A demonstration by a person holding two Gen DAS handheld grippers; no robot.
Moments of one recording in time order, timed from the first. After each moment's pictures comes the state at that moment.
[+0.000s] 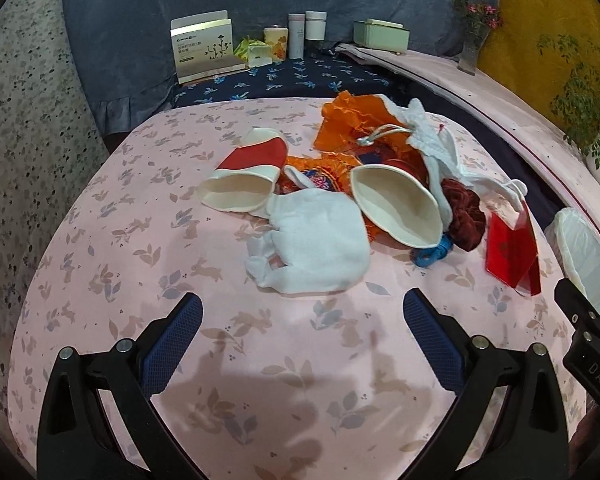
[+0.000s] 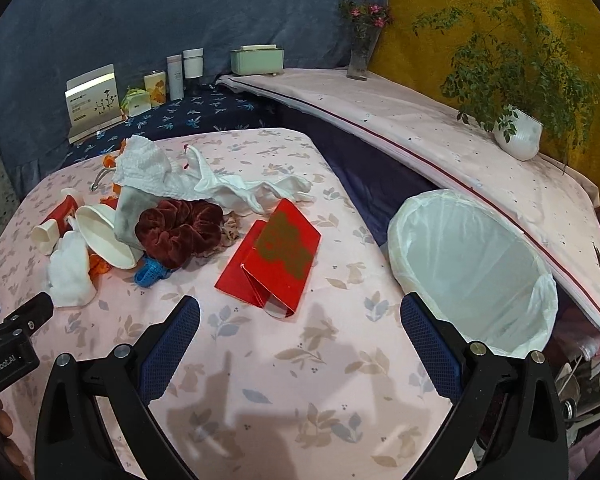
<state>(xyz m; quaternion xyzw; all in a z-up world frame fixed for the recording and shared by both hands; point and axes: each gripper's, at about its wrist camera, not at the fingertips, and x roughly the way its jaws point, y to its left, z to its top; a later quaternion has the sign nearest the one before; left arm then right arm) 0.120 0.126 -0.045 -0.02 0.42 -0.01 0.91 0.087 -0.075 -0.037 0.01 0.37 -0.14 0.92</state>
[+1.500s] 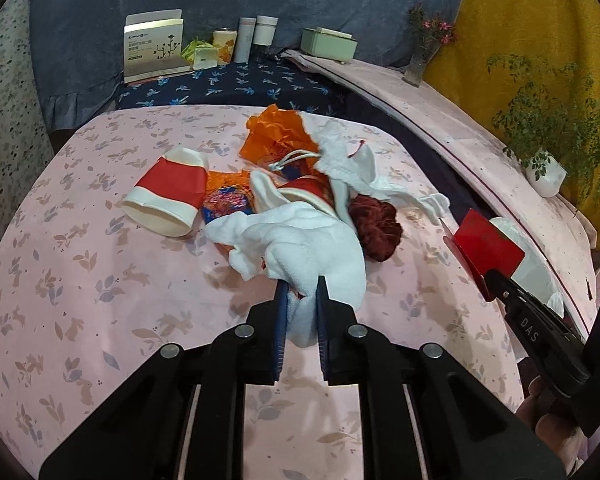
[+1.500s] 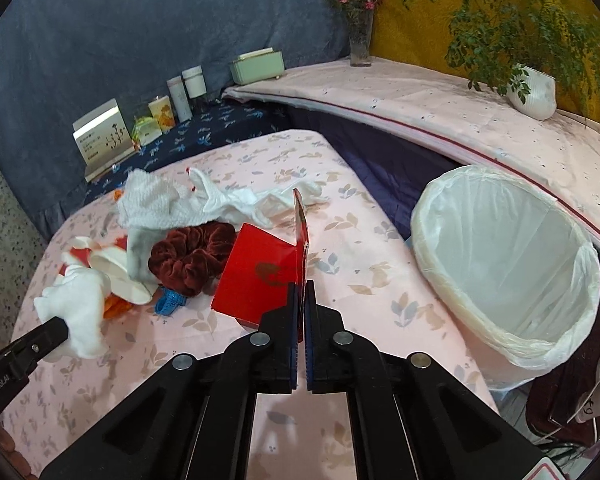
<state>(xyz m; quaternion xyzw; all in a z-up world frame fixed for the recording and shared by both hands) 0.107 0.103 -0.020 -0.07 0.41 -0.13 0.90 0.088 -0.103 -0.037 0.11 0.36 -0.11 0.92</state>
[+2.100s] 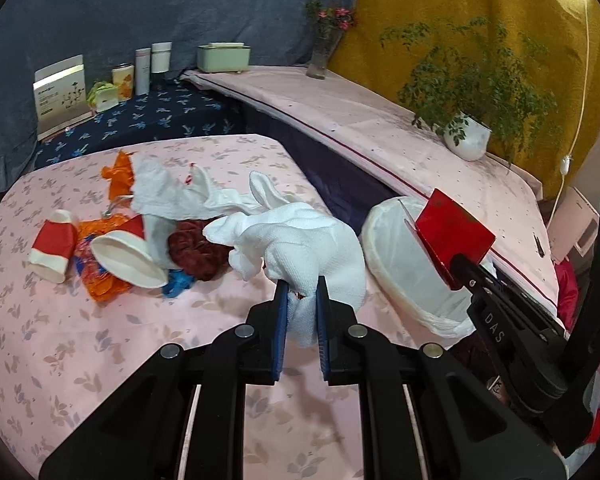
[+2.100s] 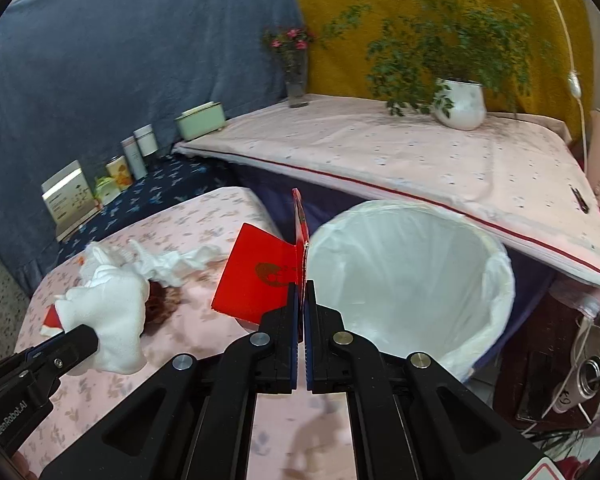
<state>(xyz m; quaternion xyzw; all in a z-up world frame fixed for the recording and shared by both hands) 0.081 -0.023 0.017 -0.01 0.37 -0.26 0.89 0.030 -0.183 -0.001 0.14 0.29 -0.19 0.92</state>
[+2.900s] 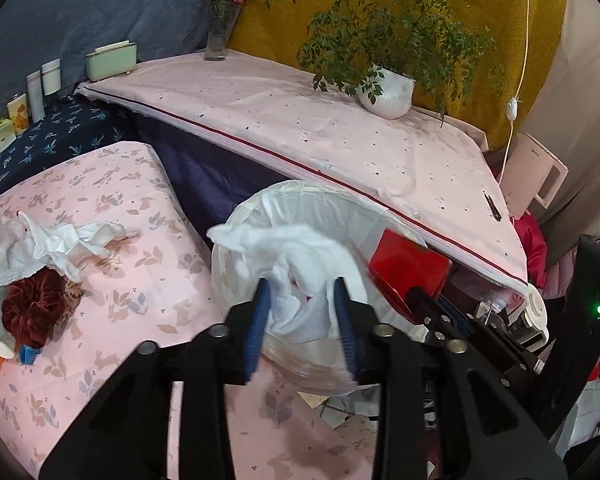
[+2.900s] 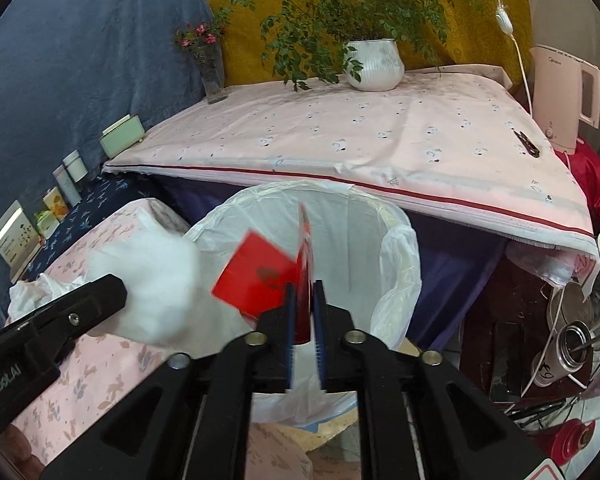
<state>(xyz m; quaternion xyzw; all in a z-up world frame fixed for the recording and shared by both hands) 0.094 -0.173 -0.004 0.04 0.38 -0.37 0.85 0.007 -0.286 -0.041 0.20 0.31 -0.28 0.89</state>
